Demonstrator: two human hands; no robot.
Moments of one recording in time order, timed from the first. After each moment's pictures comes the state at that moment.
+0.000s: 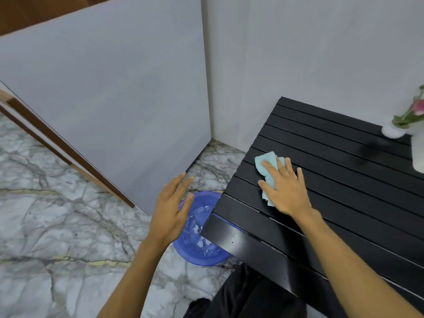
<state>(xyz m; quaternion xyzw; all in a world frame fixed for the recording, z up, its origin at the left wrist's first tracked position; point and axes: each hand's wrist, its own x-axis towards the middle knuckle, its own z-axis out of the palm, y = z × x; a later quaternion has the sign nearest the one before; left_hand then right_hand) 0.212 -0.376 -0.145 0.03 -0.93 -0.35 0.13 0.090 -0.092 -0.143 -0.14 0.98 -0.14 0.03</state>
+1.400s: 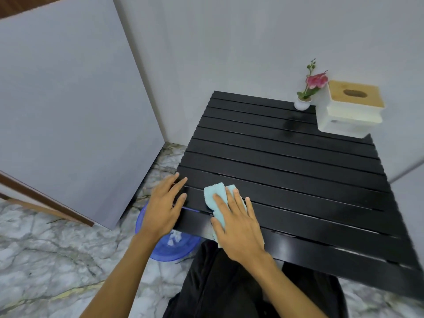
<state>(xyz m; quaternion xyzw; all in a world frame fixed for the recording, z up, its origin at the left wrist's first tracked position) 0.205 -0.292 -0.152 -0.10 -0.95 -0.30 0.07 0.261 -0.076 -0.144 -0.11 0.98 -0.16 0.01</state>
